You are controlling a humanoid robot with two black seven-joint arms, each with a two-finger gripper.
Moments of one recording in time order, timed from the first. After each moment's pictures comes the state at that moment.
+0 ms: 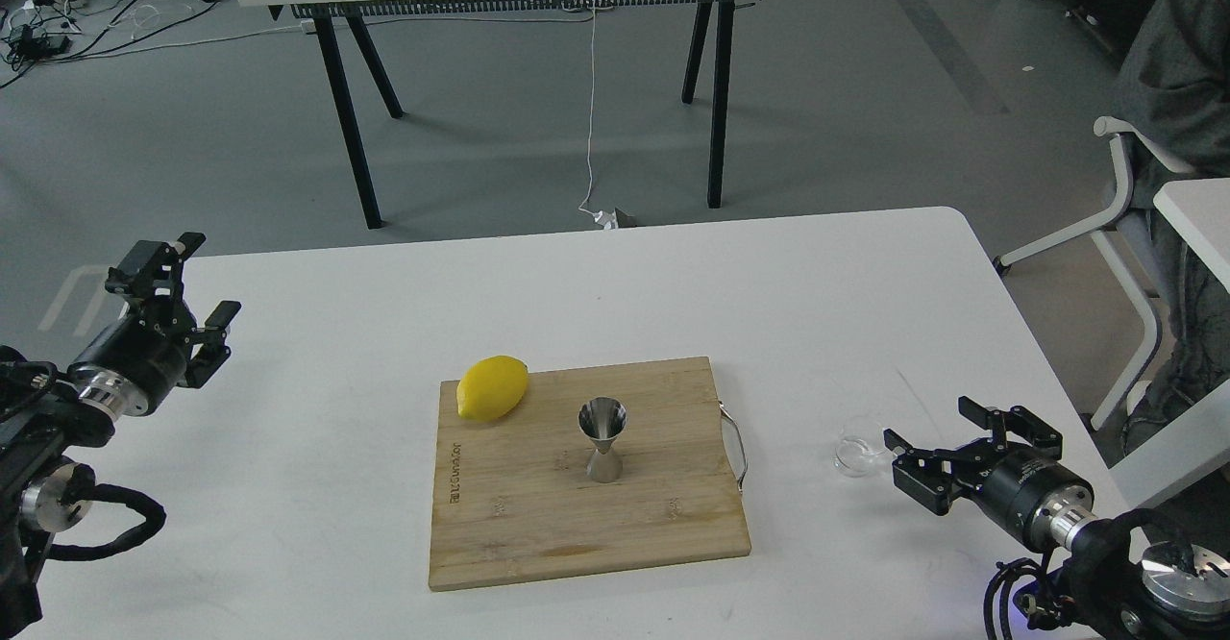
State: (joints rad) left arm -0.62 0.38 -0.74 -0.32 0.54 -0.49 -0.49; right arm -0.11 -0.51 1.17 1.34 0.66 0.02 -0.15
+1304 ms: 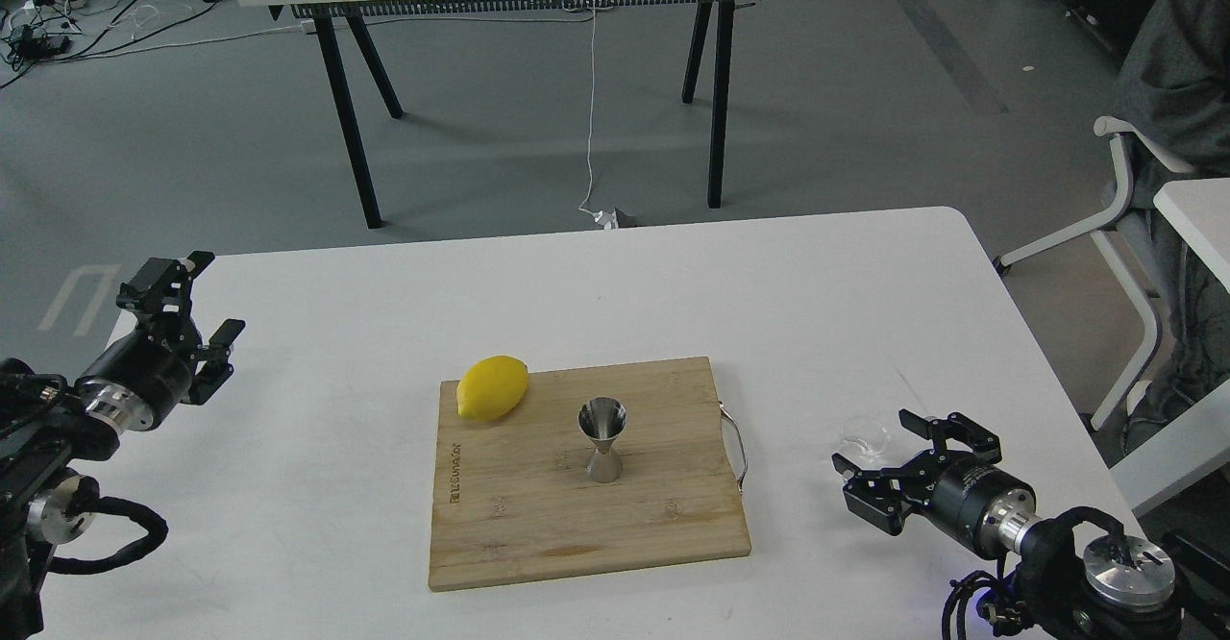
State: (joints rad) left arm -0.62 0.36 -0.70 -0.29 0.54 -0.49 -0.49; right arm -0.04 -0.49 1.03 1.32 0.59 0.01 -0.16
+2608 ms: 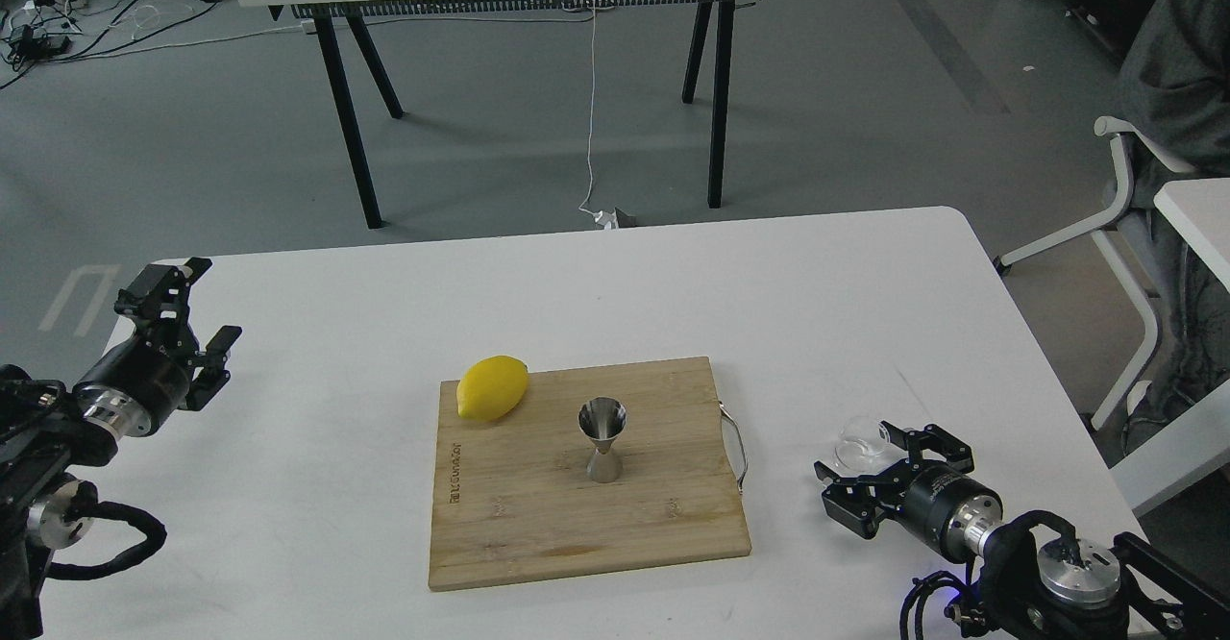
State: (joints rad) left arm -0.61 0.35 -0.70 -0.26 0.54 -0.49 -0.49; right arm 0.02 -0.36 1.03 1.17 0.52 0.02 -0.16
